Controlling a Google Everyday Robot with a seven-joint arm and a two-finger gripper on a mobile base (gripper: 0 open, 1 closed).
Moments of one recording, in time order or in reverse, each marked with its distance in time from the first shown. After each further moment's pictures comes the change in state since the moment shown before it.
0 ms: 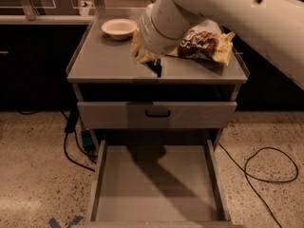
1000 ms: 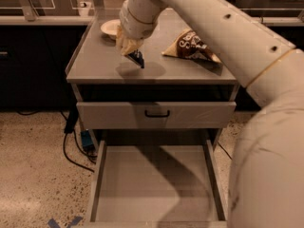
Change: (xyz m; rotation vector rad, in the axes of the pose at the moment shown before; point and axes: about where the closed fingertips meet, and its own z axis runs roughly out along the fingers) arm 0.013 -0.061 0.093 -0.139 -0.069 -0.106
